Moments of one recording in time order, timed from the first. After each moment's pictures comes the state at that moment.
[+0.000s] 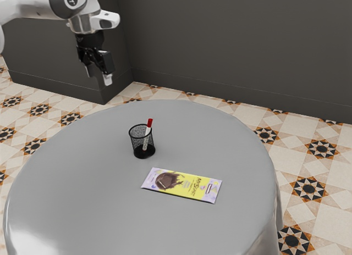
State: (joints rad) arm 0.18 0.24 -0.09 -1.33 0.02 1.52 0.37
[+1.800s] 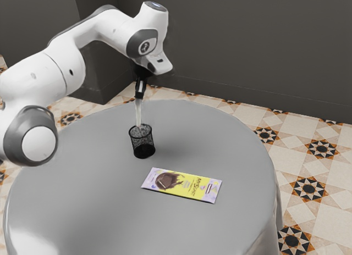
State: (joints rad) arm 0.06 0.81 -0.27 -0.84 0.52 1.50 0.93
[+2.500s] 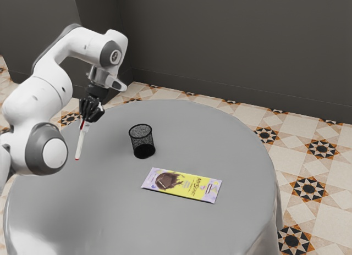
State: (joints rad) arm 0.22 1.10 -0.25 -0.46 0.53 0.90 0.55
